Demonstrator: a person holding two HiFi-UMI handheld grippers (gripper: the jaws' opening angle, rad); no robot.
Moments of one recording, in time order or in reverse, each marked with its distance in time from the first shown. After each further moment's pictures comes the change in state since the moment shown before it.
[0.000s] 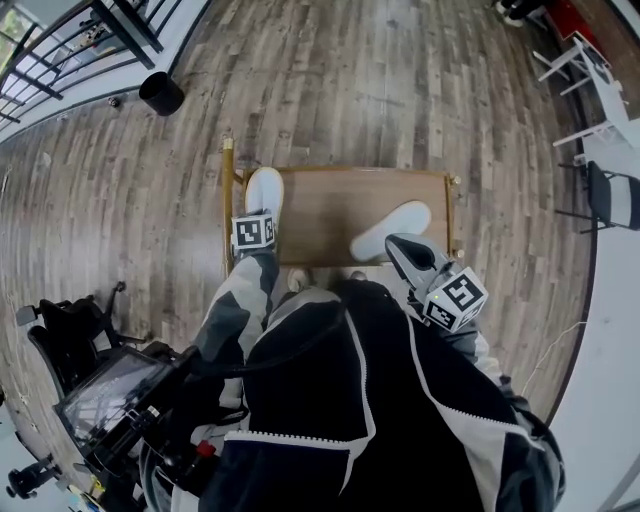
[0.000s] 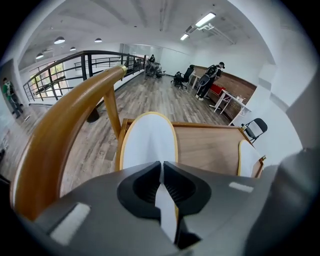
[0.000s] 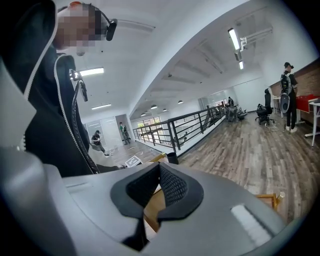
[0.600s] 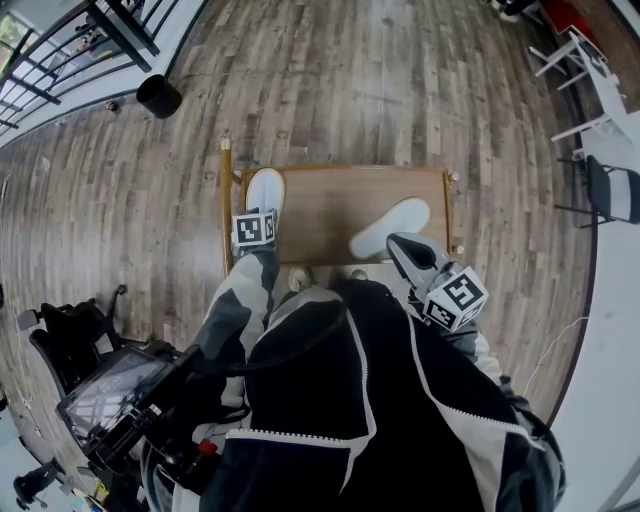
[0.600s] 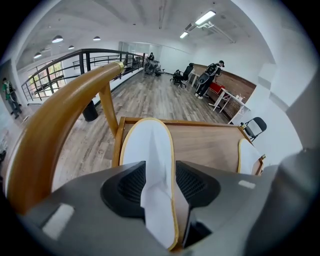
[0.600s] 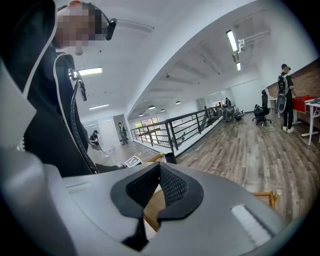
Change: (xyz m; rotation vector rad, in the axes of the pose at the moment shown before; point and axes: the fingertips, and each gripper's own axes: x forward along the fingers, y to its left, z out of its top) left arm 0.003 -0.003 -0.001 0.008 0.030 -0.012; right arm -0.007 0.000 -0.001 0.008 -0.002 -0.031
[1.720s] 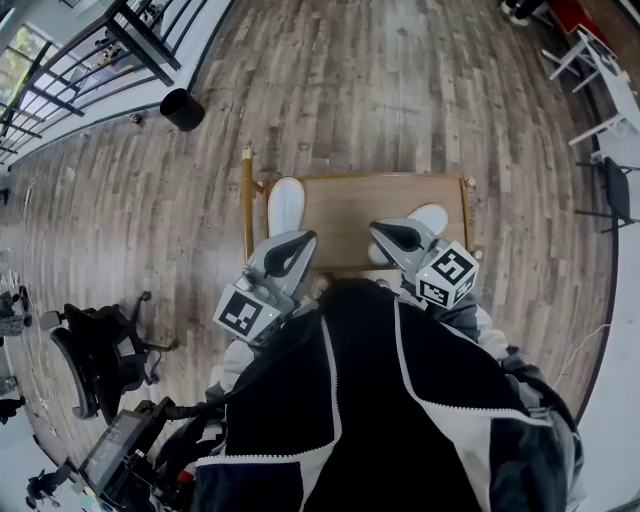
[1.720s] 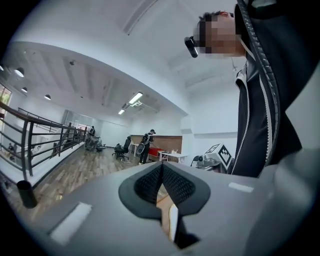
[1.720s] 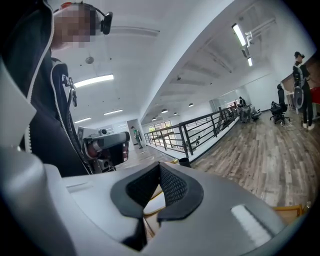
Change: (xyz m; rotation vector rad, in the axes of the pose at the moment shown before) left arm -0.311 -0.198 0.099 0.441 -0.865 -0.571; right arm 0.056 0.021 0.016 -0.028 -0.053 0.179
